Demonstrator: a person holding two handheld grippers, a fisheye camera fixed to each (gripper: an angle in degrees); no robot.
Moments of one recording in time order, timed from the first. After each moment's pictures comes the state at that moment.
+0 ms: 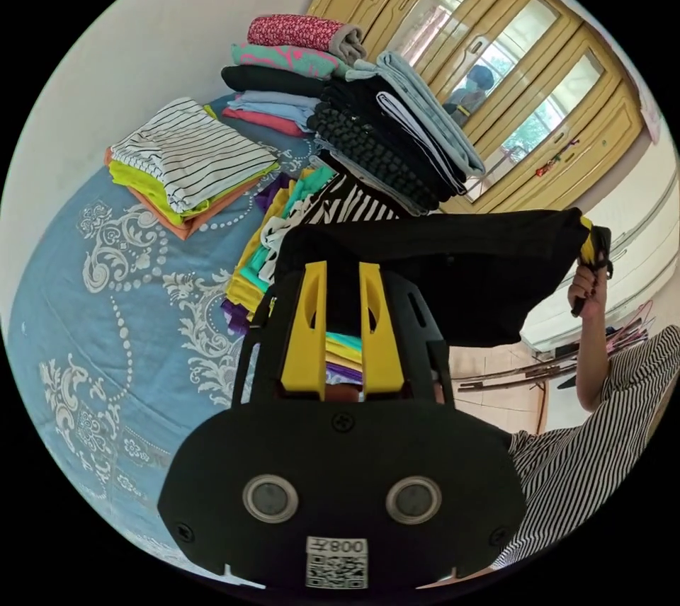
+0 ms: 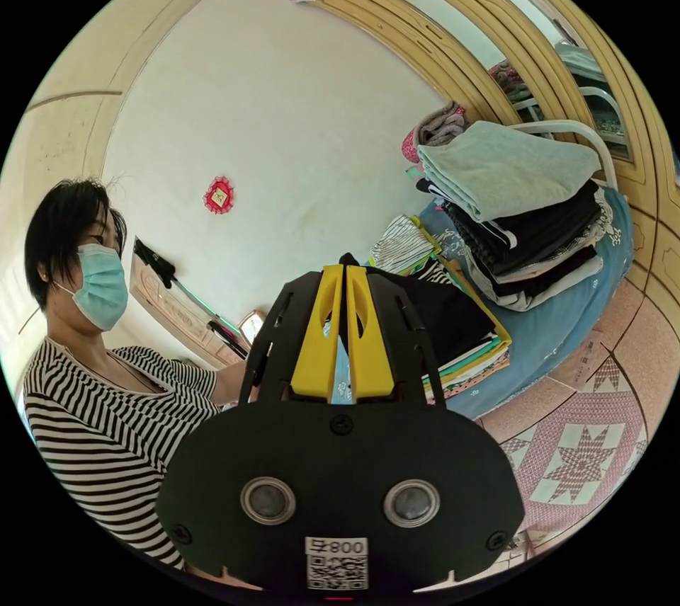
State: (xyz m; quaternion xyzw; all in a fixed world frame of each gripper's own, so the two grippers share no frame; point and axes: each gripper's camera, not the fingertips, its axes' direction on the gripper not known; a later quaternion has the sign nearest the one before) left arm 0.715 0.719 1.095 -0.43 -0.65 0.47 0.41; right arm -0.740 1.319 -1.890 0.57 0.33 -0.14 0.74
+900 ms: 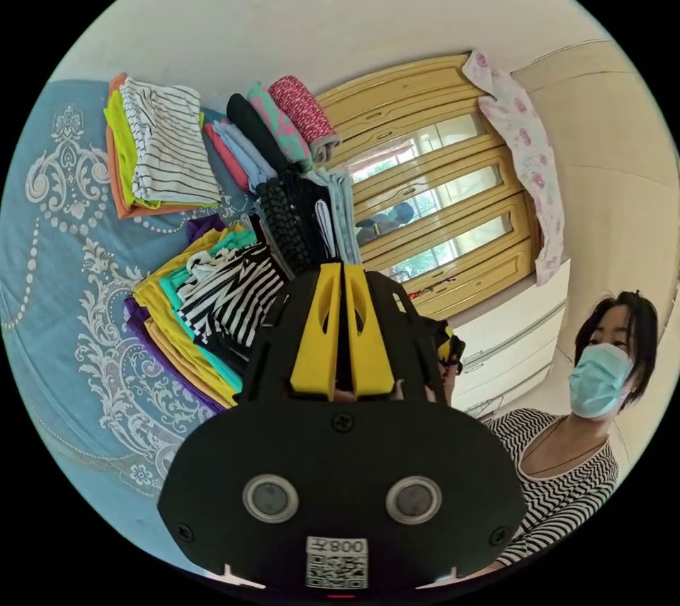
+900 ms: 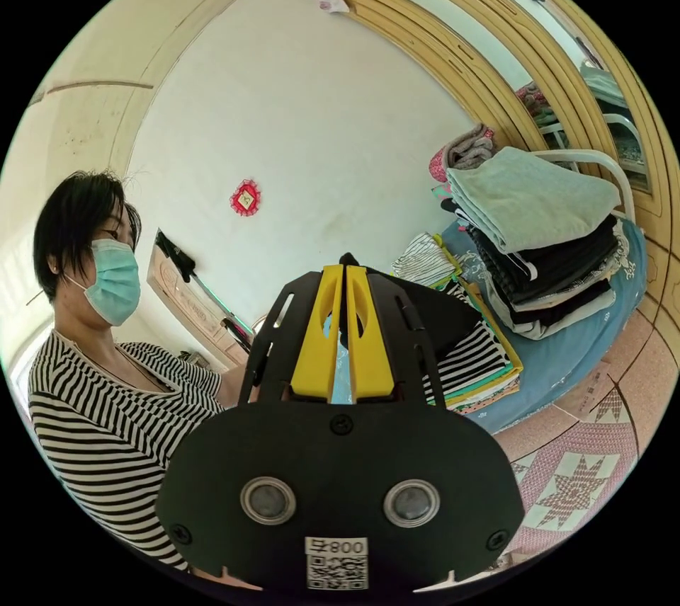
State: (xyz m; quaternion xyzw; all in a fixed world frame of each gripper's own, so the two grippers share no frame) left arm 0.957 0.641 0.797 -0.34 -0.46 0.39 0.72; right arm -0.860 1.295 -1.964 0.56 0.32 -0.22 0.73
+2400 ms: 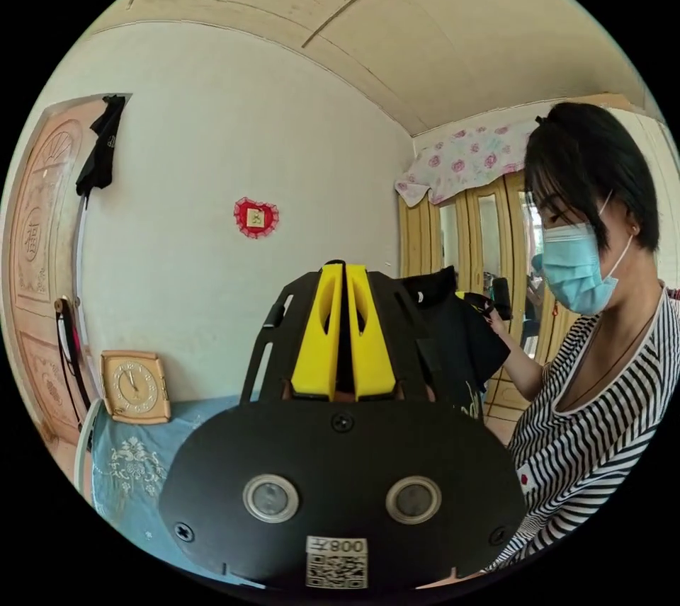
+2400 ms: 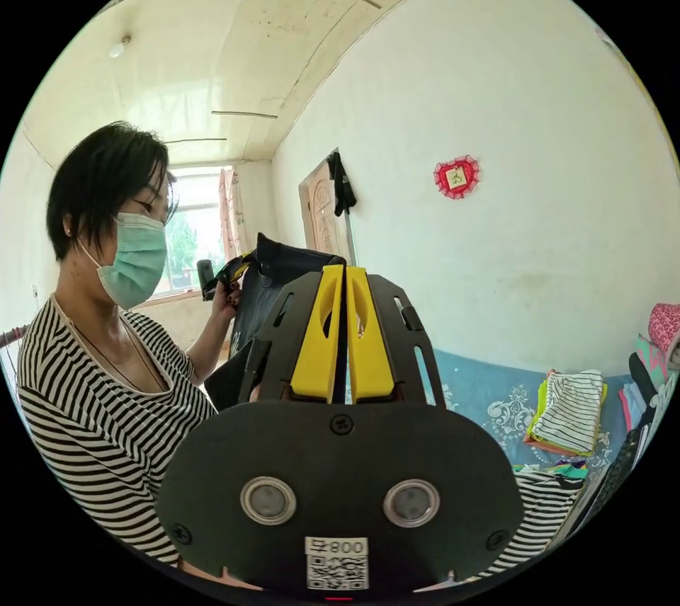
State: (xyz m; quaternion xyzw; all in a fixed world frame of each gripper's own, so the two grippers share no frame) left arm 1.369 1.063 0.071 -0.03 -0.39 0.86 0.32; right arm -1.100 0.670 -1.529 0.29 0.28 -0.53 0.75
